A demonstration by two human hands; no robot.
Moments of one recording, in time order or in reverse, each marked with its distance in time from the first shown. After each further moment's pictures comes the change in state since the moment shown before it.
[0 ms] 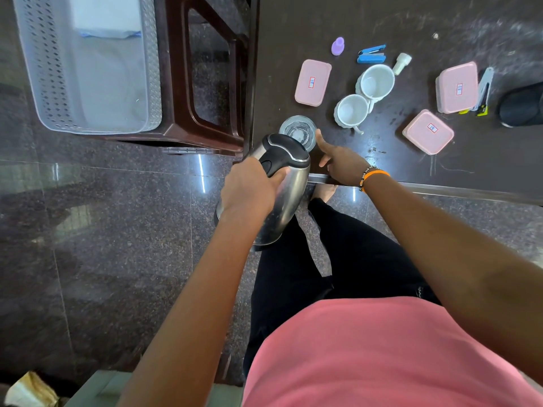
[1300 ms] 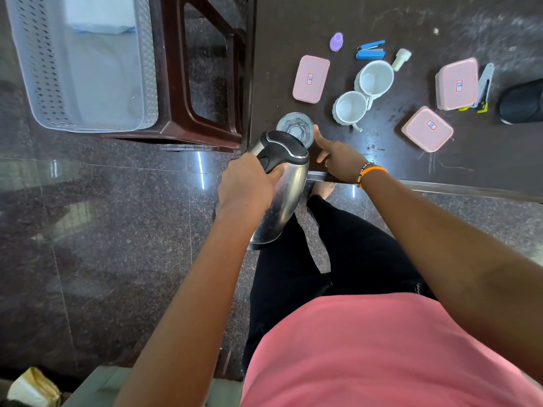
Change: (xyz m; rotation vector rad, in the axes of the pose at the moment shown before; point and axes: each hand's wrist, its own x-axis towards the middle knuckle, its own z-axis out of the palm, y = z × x) left_hand 0.002 0.005 -0.001 0.002 -0.001 -0.009; right_hand 0.006 0.003 0.000 0.013 0.011 0.001
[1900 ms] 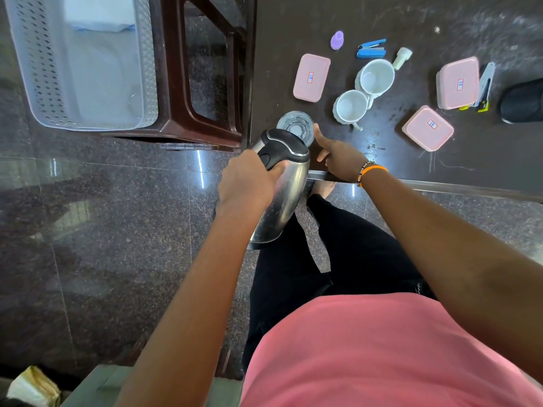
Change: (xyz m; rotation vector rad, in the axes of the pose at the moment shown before) left_hand 0.000 0.003 -0.004 0.003 -0.016 -0.001; right_hand 0.002 0.001 0.002 -0.018 0.008 -0.006
